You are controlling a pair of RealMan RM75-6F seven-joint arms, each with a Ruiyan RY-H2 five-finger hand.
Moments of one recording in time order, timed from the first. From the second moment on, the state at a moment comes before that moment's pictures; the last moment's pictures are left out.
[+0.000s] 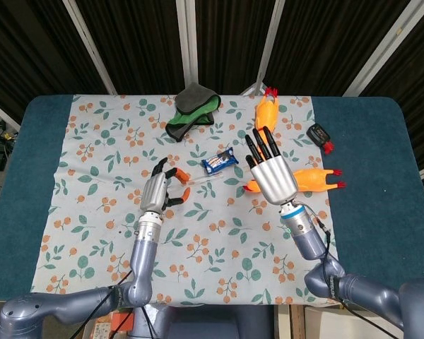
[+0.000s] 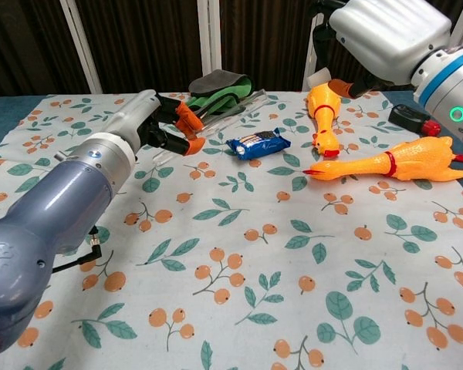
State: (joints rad) left arm -0.76 -2.02 -0.47 -1.31 0.92 1.21 0.15; right arm 0.74 -1.66 0.27 -1.19 -1.52 1.32 -0.60
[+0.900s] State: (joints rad) left arm -0.76 -2.06 -0.50 -1.31 0.90 1.22 0.16; right arm 0.76 -1.76 0.29 -1.19 -1.45 1.33 -0.66
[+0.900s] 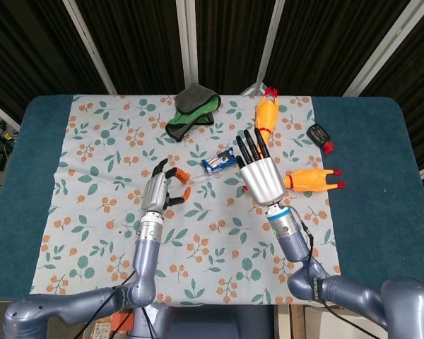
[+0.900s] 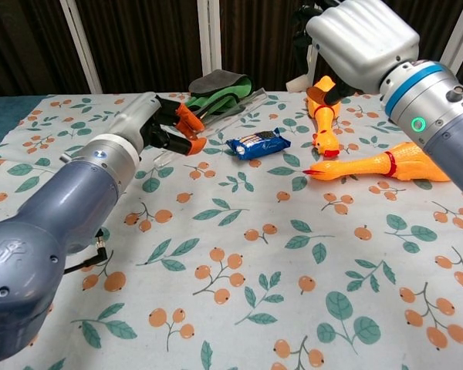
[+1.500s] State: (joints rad) left arm -0.77 -2.08 -0.51 -1.30 0.89 1.22 0.17; right arm 0.76 -1.76 0.28 -1.19 -1.44 1.33 -0.65
